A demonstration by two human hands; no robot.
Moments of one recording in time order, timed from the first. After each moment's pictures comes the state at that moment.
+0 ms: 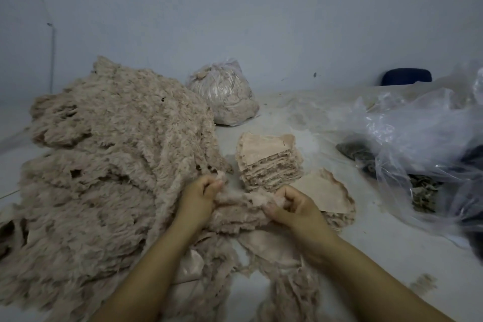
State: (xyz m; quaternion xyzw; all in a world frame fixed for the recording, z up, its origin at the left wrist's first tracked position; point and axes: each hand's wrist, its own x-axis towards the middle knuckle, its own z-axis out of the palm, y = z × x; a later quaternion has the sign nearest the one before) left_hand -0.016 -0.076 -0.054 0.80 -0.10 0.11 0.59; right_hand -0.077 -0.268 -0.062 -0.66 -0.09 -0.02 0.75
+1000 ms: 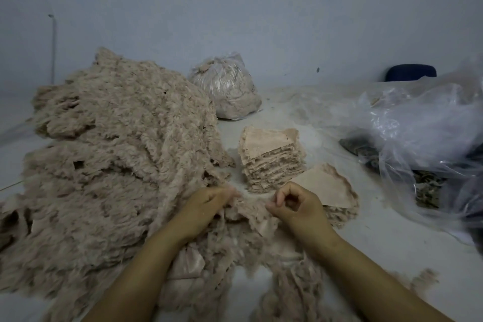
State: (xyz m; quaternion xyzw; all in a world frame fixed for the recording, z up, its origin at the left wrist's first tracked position) left_hand -0.034 -0.058 -0.056 0.83 -0.23 -0.04 0.50; right_hand -0.072 -0.266 -0.074 -0.74 -0.08 -0.13 0.66
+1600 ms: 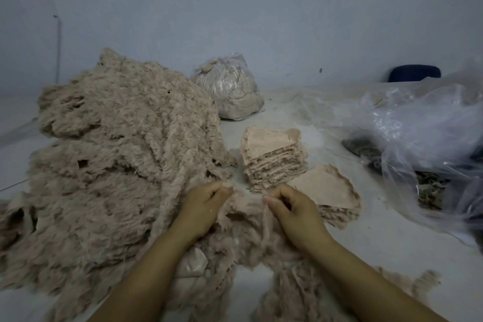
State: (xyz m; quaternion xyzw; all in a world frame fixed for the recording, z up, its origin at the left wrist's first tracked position) left_hand -0.029 -0.061 -0.064 0.83 -0.20 0.10 0.51; right_hand -0.074 -0.257 -0.068 -0.84 -0.06 -0.16 0.51
